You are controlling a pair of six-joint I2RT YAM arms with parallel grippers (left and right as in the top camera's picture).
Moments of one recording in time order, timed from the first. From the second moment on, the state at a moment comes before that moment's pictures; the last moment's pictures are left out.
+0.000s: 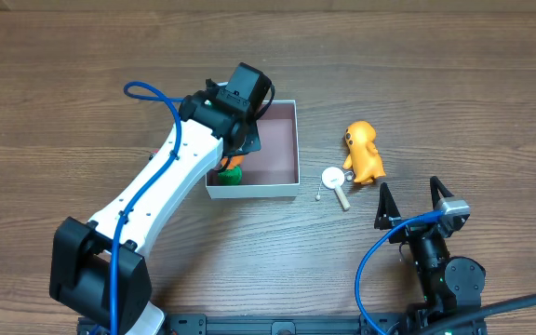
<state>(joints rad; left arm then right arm) -0.49 1.72 1.44 -0.99 -0.20 -0.70 0.06 0.01 0.02 -0.02 -0.12 0.15</state>
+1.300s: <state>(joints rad) -0.49 1.74 1.23 -0.80 -0.20 -0.78 0.06 0.01 0.02 -0.02 -0.12 0.15</state>
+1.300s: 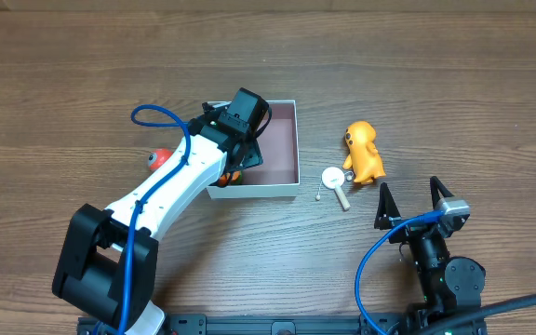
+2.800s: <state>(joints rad) -0.49 1.94 1.47 -0.82 -0.27 -0.26 0.06 0.01 0.02 -0.02 -0.12 0.15</state>
